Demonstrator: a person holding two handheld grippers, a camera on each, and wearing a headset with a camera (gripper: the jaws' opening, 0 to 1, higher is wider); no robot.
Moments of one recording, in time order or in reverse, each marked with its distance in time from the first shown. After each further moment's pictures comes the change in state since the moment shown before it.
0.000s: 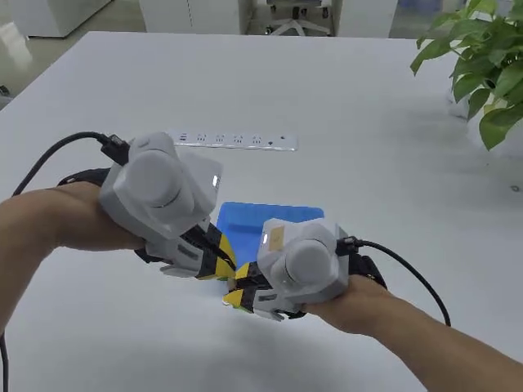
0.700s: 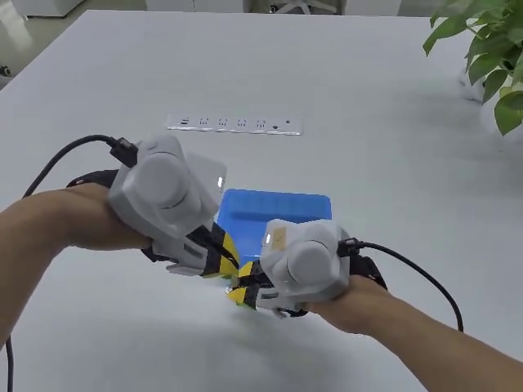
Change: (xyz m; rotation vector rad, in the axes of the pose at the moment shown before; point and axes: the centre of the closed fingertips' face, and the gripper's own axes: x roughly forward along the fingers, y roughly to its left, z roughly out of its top) left arm 0.021 0.003 -0.018 -0.035 0.002 -0.027; right arm 0.019 0.000 -0.020 0.036 0.005 0.016
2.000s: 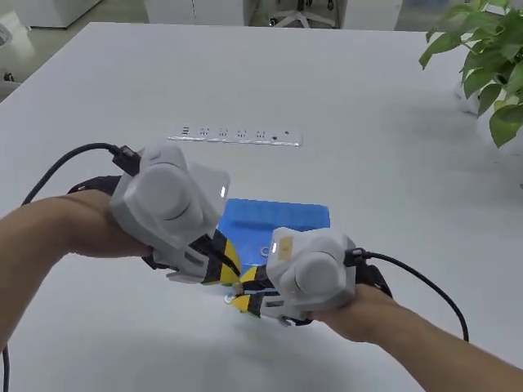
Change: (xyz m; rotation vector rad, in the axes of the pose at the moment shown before) left arm -0.002 -0.001 0.002 0.038 0.007 0.006; right arm -0.006 -0.002 -0.001 -0.032 -0.003 -0.017
